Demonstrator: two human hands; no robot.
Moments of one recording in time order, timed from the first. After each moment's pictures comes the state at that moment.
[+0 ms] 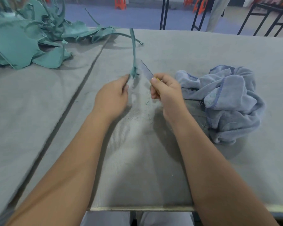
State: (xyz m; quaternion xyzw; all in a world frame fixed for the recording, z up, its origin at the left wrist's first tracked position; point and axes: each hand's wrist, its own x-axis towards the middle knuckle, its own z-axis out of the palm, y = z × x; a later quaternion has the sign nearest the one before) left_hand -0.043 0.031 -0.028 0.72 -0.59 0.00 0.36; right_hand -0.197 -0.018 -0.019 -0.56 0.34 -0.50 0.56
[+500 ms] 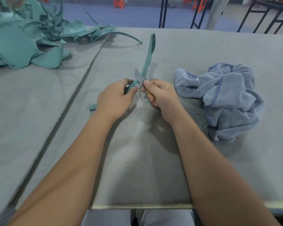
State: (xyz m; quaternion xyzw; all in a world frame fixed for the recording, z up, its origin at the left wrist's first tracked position) left_hand -0.053 0.031 -0.030 0.73 -0.58 -0.04 0.36; right_hand -0.198 -0.016 -0.024 -0.61 0.33 -0.42 0.59
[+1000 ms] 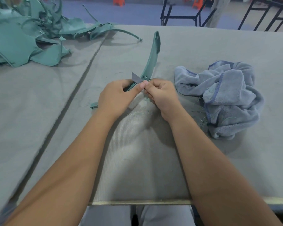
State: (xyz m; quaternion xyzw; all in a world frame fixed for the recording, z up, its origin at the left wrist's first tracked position) left_hand -0.059 0.040 -0.029 0.68 -0.57 -0.14 0.44; right_hand -0.194 -0.020 -0.034 -0.63 0.35 -0.45 0.53
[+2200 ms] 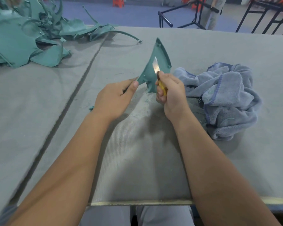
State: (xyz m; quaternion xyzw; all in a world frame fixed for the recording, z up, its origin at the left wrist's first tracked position) left_hand -0.053 0.051 -0.022 0.69 -0.62 -0.08 0.37; right_hand -0.209 -0.019 -0.019 -0.47 0.33 -0.51 0.65
